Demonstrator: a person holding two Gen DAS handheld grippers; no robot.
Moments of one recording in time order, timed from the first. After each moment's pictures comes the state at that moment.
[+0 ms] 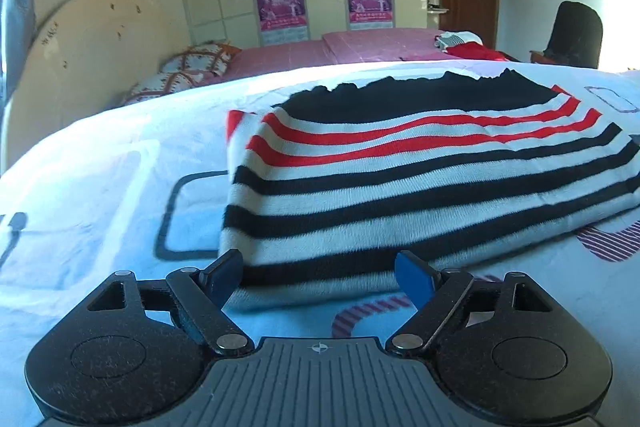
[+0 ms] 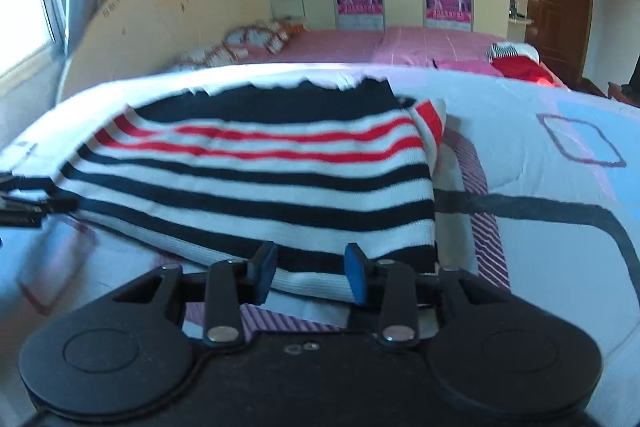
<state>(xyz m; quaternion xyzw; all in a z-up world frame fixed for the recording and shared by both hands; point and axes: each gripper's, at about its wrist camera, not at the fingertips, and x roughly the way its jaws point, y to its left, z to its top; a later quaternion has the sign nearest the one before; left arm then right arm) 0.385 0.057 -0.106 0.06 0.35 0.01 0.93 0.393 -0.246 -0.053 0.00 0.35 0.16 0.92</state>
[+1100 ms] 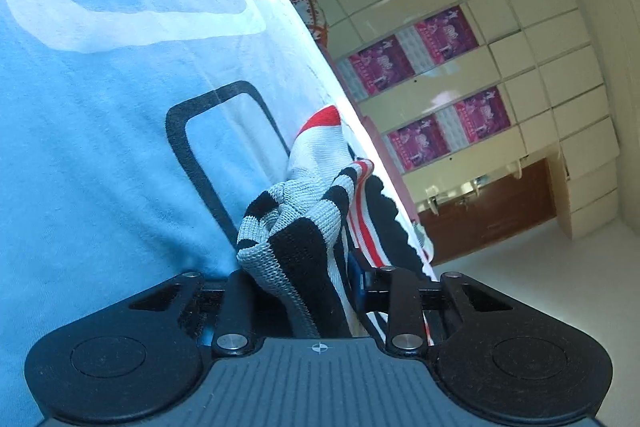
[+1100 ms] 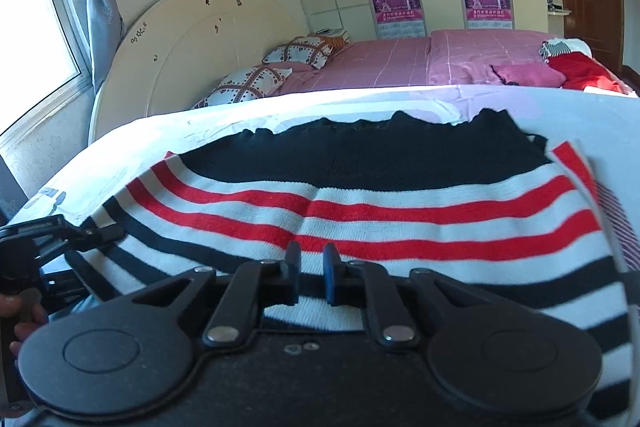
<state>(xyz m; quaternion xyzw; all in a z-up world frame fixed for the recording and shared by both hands) 0.428 0.156 -0.184 -0.50 0.24 0.03 0.83 0.477 -0.148 -0.070 0.06 0.35 0.22 0.91</state>
